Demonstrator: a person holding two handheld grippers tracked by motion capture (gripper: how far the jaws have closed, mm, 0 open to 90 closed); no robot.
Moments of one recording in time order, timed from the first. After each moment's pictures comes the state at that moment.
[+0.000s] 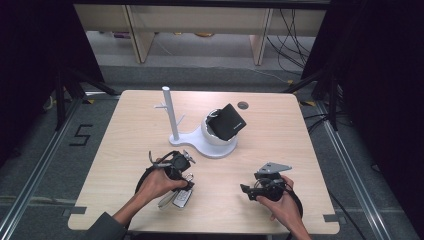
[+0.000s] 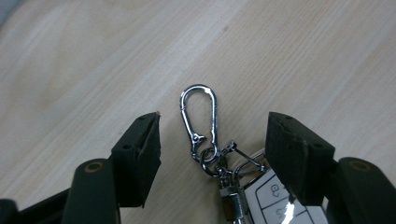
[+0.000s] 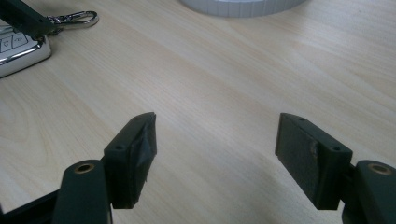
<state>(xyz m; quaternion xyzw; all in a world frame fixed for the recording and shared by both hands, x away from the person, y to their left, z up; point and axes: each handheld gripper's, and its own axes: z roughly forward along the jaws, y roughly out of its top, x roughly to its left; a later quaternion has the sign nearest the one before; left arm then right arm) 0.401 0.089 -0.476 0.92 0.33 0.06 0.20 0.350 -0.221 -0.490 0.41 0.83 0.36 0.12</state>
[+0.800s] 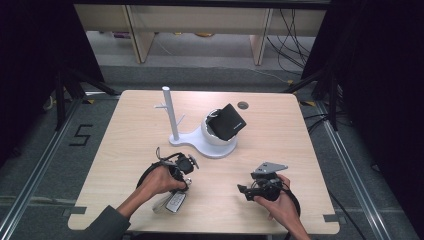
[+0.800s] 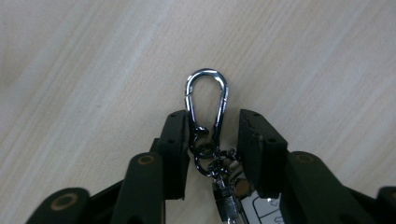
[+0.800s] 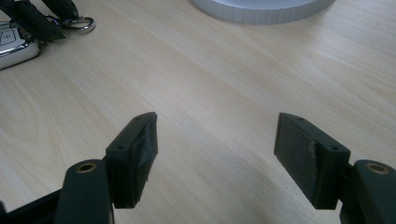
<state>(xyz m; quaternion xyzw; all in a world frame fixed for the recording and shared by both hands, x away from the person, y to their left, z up) 0.401 0.079 -0.480 0.95 0.28 0.02 0.09 0.350 -0.212 -0.489 0.40 0.83 0.36 0.12</state>
